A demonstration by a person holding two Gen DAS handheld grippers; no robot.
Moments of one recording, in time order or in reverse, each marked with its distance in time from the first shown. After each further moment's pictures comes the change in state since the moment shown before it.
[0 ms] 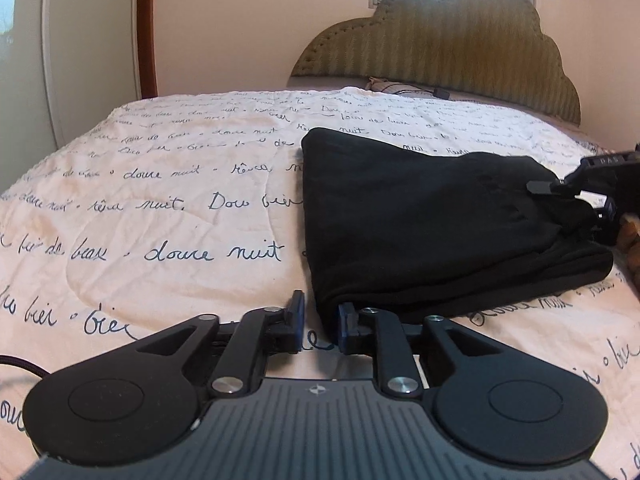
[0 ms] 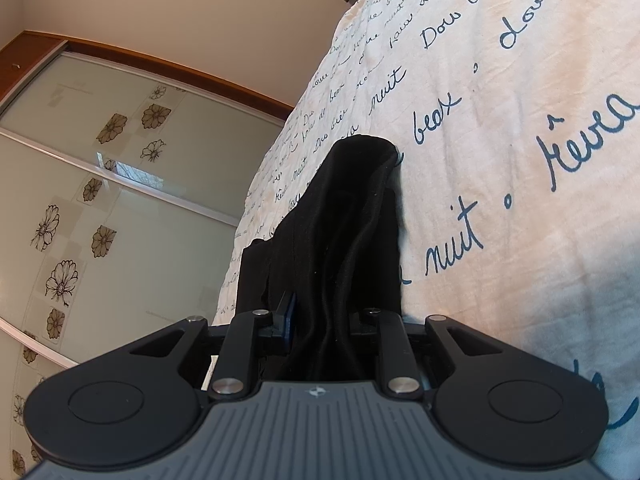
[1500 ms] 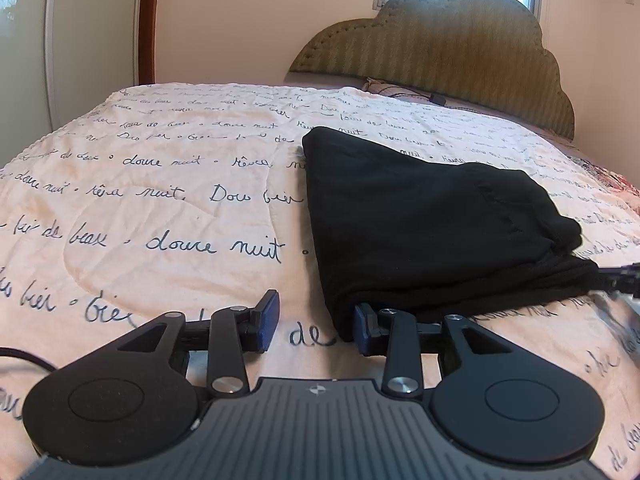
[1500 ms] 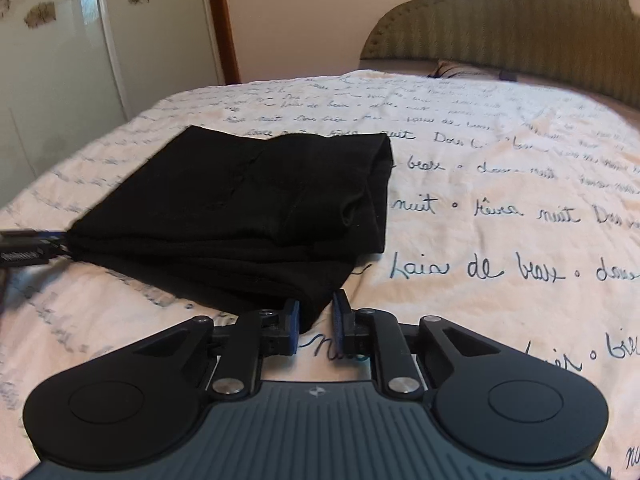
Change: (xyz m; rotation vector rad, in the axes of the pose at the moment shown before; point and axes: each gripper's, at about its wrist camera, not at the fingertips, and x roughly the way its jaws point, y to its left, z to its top) left arm -0.011 0.008 0.003 -0.046 0.024 -0.057; right arm -0.039 0.106 -0.127 -0.686 -0.065 -0.588
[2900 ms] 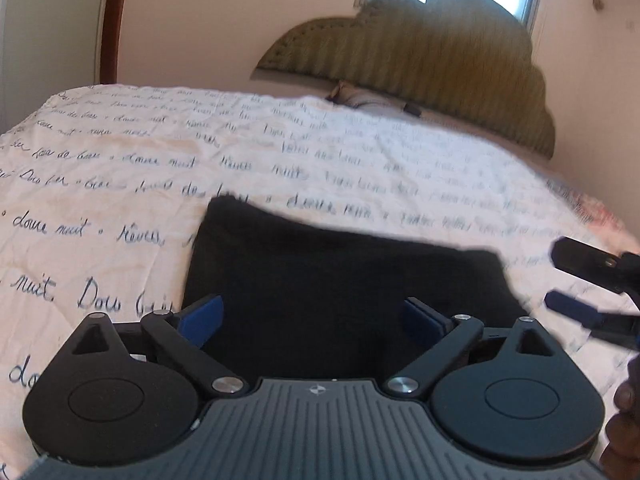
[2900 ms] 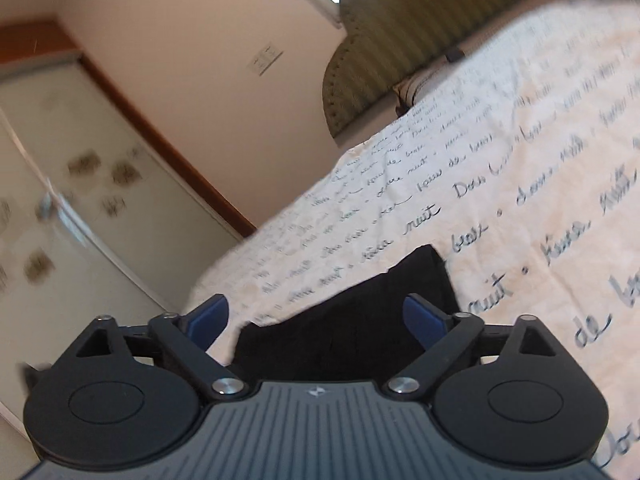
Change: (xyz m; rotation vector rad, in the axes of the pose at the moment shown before) left arm 0.090 -0.054 0.081 -0.032 0.024 -0.073; right arm 0.049 -0.010 0.059 0.450 -0.257 0.075
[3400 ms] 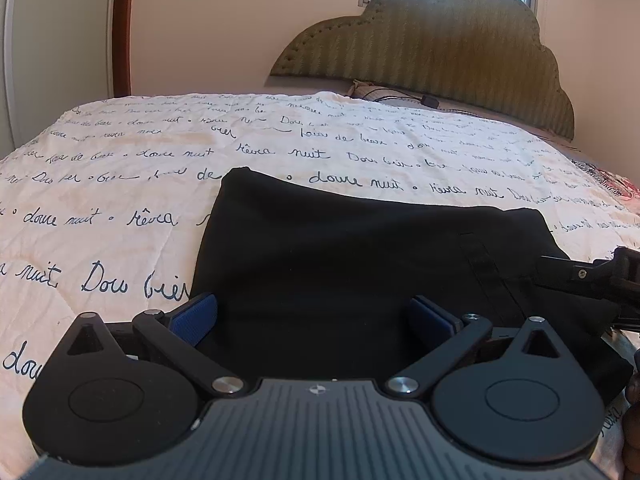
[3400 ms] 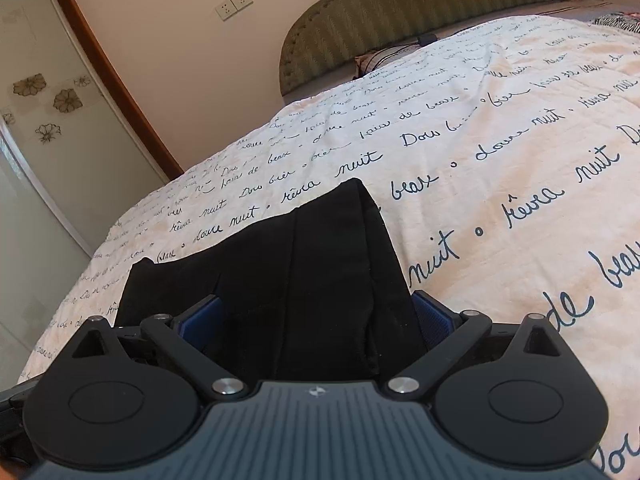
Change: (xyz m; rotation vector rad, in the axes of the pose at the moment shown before) left arm 0.013 -0.001 -0.028 0.059 -0.047 0.075; right arm 0.027 -0.020 -0.028 -0.054 0.067 -0.135
